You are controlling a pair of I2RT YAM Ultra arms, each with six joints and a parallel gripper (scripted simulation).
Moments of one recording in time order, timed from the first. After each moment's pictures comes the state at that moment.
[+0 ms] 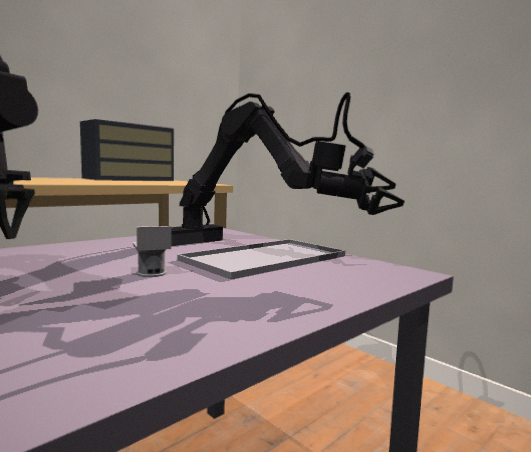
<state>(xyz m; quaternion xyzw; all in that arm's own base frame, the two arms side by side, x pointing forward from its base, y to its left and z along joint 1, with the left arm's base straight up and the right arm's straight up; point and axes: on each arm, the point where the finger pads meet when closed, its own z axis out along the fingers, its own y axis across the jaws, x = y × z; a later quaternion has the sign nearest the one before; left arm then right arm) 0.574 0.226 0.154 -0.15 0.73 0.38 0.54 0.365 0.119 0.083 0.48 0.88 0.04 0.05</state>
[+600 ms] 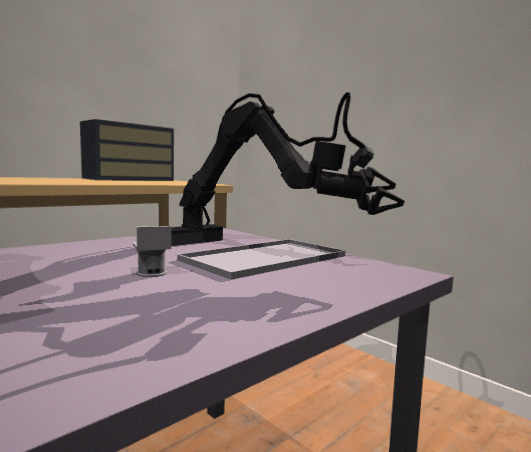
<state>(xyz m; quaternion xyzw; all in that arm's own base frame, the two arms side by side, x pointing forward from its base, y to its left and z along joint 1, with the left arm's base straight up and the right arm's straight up) 0.574 0.226 0.154 -0.15 0.73 0.38 0.54 0.326 0.033 0.061 0.62 0.79 0.02 0.02</state>
